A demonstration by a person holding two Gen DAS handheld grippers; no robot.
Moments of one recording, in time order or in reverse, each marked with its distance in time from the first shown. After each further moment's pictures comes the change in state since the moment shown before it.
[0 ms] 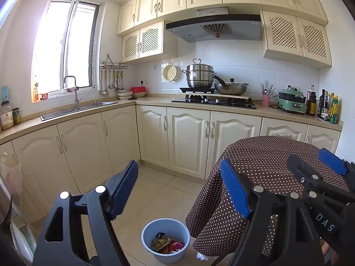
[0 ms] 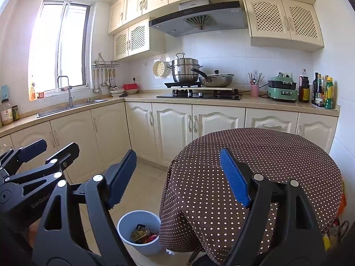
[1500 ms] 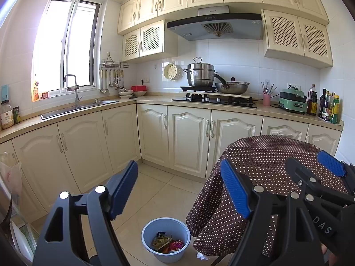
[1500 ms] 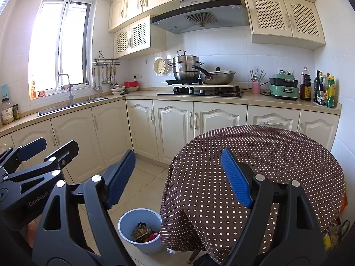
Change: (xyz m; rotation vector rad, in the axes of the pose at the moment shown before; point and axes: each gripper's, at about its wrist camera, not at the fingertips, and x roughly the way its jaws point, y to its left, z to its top) left arm 0.001 0.000 -0.004 -0.003 0.006 0.006; right arm 0.004 0.010 -0.001 0.004 0.016 -0.001
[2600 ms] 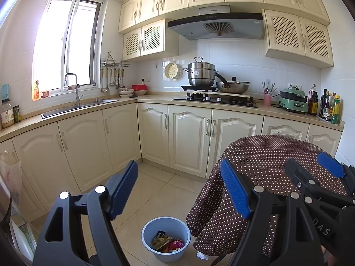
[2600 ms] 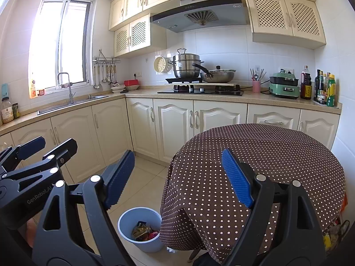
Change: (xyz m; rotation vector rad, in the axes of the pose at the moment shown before) left arm 0.001 0.000 0.000 -0.003 0.006 0.007; right arm 0.005 0.001 -0.003 0.000 0.008 0.002
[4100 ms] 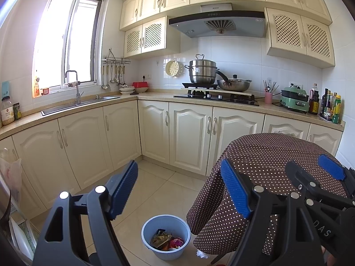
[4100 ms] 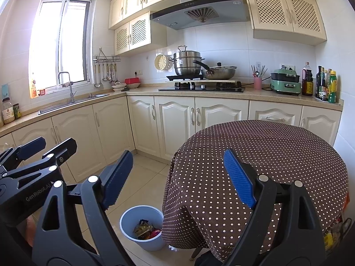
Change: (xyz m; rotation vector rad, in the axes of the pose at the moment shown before) left arm 0.002 0.002 -0.010 -0.007 0.013 0.005; right arm 0.003 0.001 -0.011 0.008 0.014 0.009
